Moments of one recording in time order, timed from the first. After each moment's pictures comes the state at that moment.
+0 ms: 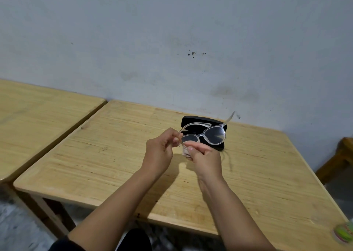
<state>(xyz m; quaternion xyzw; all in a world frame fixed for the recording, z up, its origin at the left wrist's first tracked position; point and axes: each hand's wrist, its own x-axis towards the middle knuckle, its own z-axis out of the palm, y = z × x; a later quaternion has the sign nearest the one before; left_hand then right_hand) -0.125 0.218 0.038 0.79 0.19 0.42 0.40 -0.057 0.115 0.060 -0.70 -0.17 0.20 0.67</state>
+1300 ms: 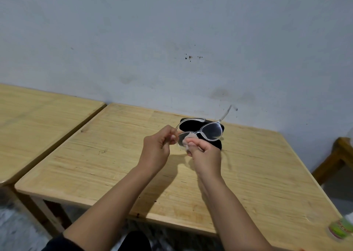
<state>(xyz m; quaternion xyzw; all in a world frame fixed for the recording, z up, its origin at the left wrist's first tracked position) -0.128 0.221 0.050 0.79 0.17 0.43 0.40 -0.059 0.112 0.070 -0.70 -0.20 0.14 0.67</state>
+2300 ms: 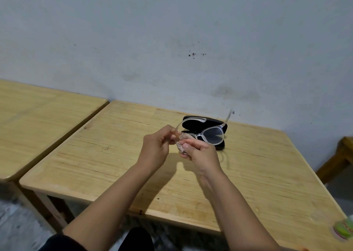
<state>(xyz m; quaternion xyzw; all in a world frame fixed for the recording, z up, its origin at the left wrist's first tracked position) -0.135 0.228 0.047 0.81 0.16 0.42 0.38 -0.059 0.119 0.069 -0.66 -0.24 0.25 0.67</state>
